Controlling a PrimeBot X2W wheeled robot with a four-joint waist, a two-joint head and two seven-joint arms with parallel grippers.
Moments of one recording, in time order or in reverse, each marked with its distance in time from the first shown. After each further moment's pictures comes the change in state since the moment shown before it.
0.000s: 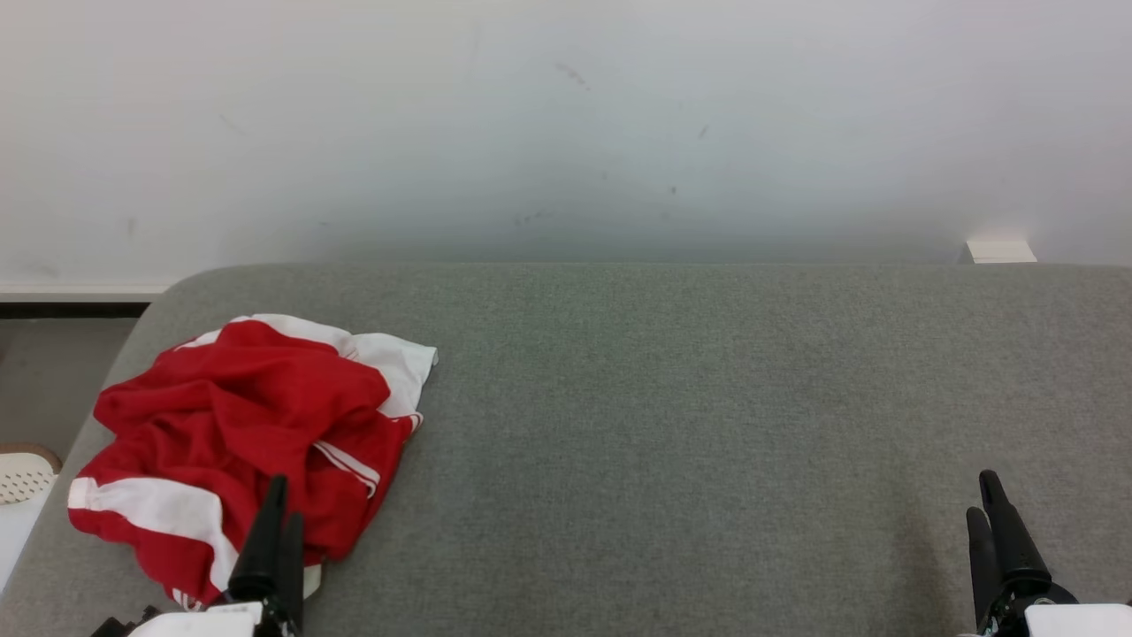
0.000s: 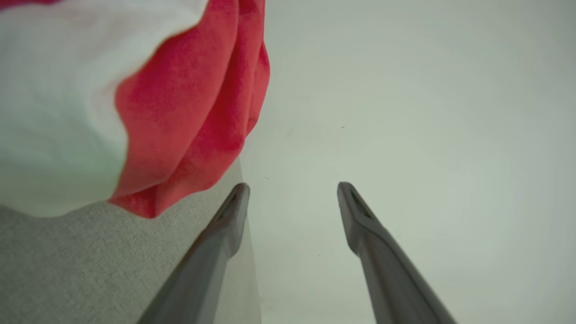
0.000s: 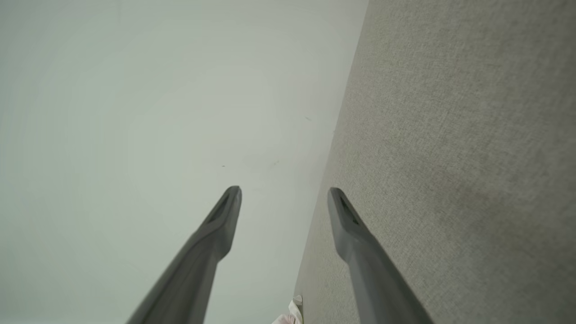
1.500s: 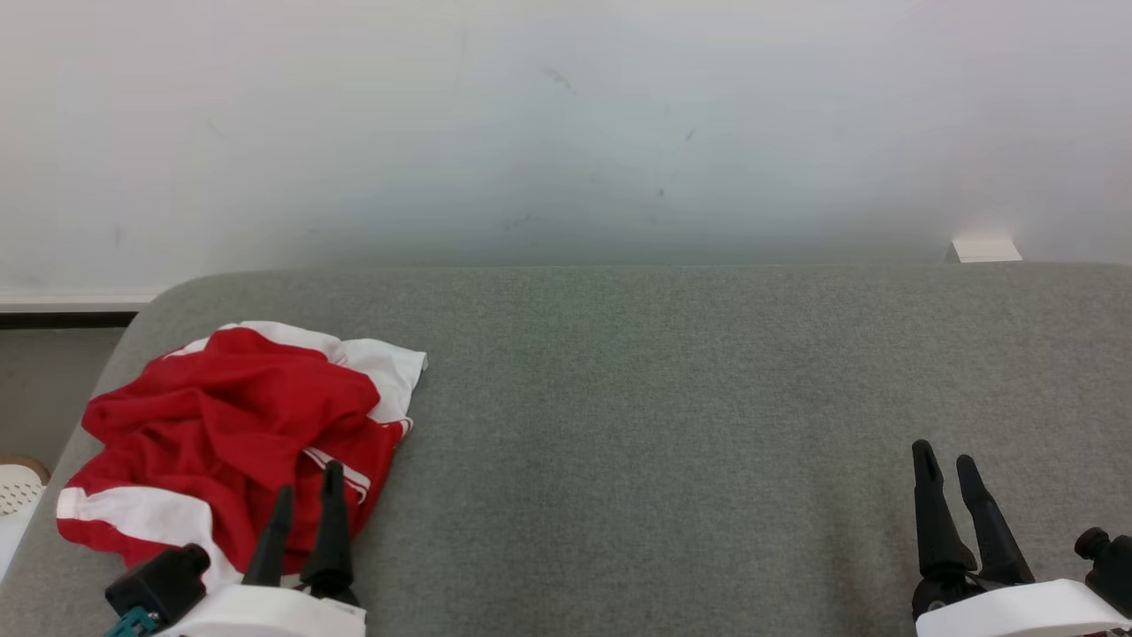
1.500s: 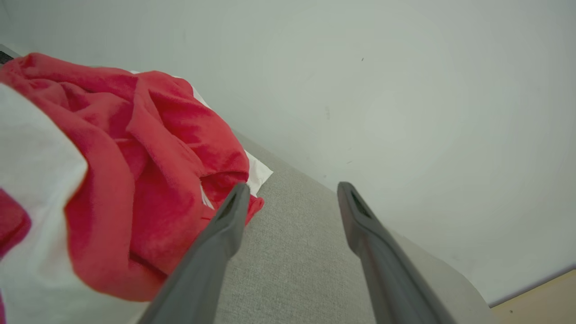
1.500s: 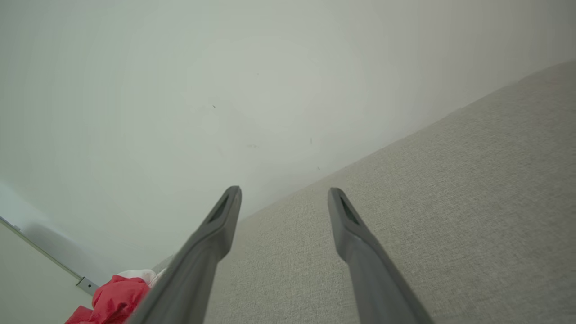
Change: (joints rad) left arm 0.002 0.009 -0.084 -0.070 0.923 0.085 -0.159; right arm -0.016 -0.024 0.111 -0.063 -0.811 0.000 -0.165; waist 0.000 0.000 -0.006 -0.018
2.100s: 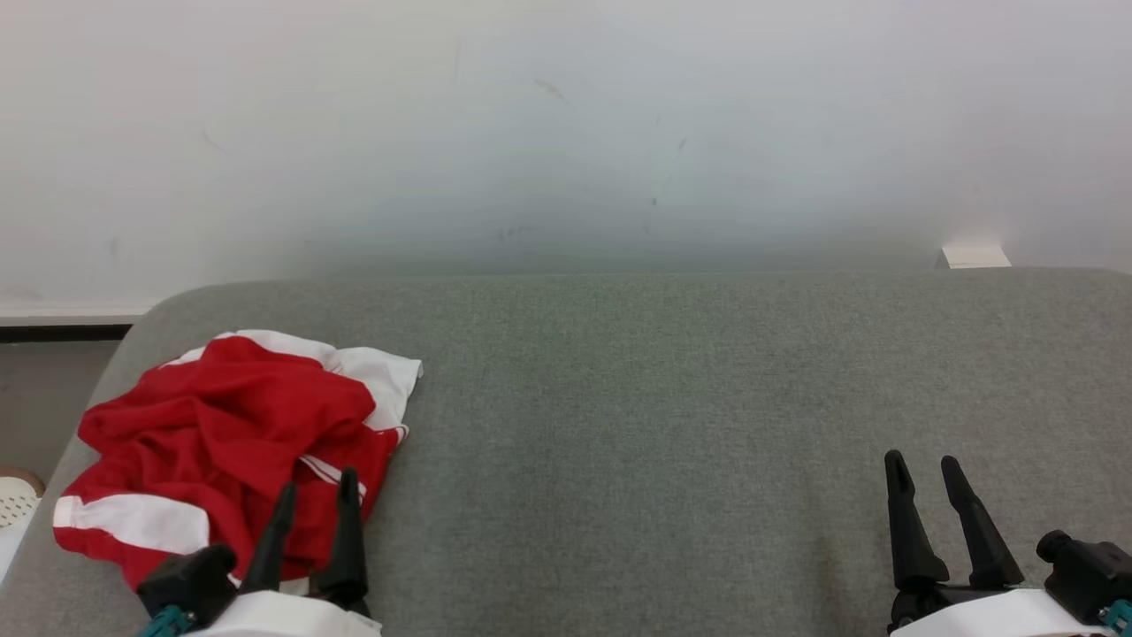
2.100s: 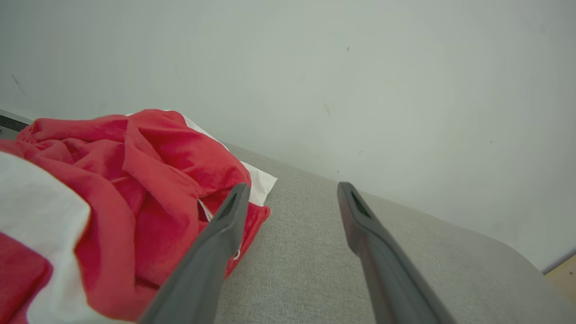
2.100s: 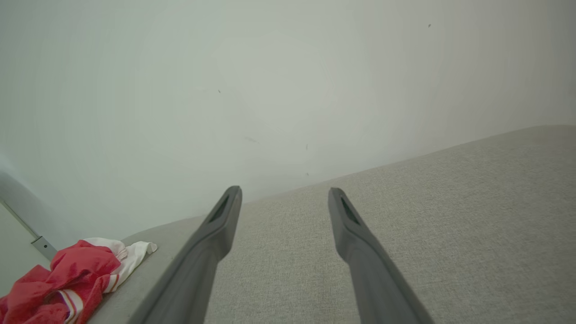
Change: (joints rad) left arm 0.008 0.017 -0.036 0.001 0.207 0.023 -0.048; right arm -0.001 0.012 0.014 0.024 -0.235 0.000 -0.045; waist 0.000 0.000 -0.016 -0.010
